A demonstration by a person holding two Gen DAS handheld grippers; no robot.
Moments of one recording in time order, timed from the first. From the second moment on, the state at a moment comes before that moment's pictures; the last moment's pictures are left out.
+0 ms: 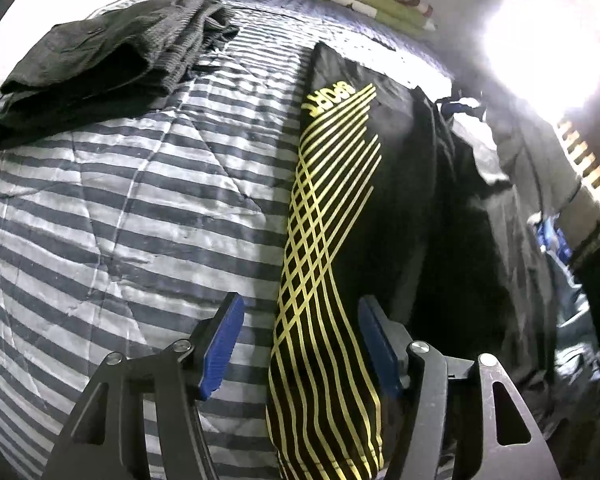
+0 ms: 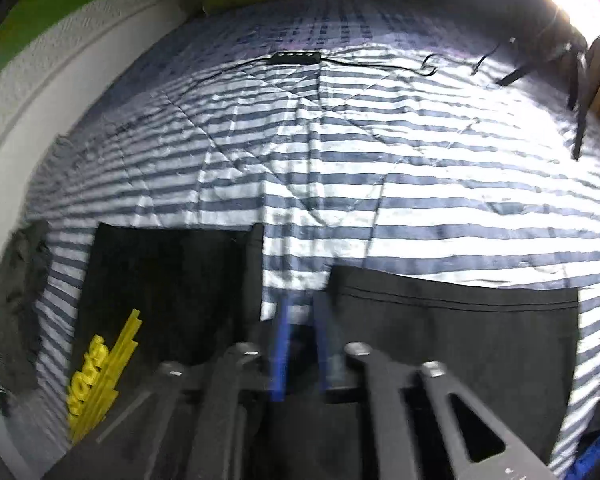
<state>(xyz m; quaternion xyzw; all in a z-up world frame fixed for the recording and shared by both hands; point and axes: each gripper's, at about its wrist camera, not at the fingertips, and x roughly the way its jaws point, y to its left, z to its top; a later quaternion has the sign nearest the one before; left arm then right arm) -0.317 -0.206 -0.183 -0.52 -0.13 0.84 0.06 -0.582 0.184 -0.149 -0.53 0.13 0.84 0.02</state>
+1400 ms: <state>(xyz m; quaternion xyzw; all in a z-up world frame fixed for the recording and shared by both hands) -0.270 0.108 -0.200 -0.55 -0.01 0.74 0.39 -0.426 0.389 -0.144 -0.47 0.25 0.84 0.06</state>
